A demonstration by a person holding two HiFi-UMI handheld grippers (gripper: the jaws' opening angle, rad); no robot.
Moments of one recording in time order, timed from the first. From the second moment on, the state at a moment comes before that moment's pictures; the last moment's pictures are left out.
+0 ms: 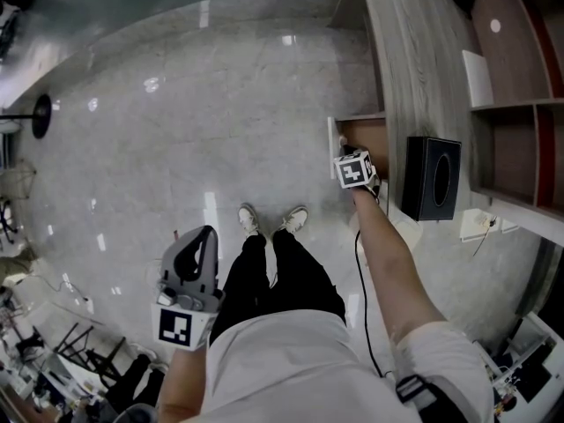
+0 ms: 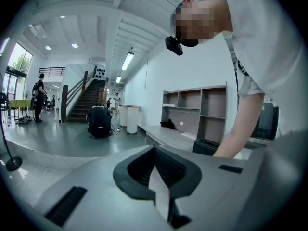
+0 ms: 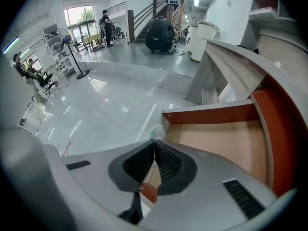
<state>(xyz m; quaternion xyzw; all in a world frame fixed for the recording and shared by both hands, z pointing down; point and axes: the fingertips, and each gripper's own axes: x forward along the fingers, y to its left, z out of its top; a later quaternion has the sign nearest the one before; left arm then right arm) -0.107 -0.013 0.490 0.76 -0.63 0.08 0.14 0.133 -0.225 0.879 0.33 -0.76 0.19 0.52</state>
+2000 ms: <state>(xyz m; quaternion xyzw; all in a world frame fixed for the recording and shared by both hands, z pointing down) -0.145 -0.004 0.436 0.81 -0.58 0.01 0.08 0.128 -0.187 0.748 0.45 -0.76 0.26 0.39</state>
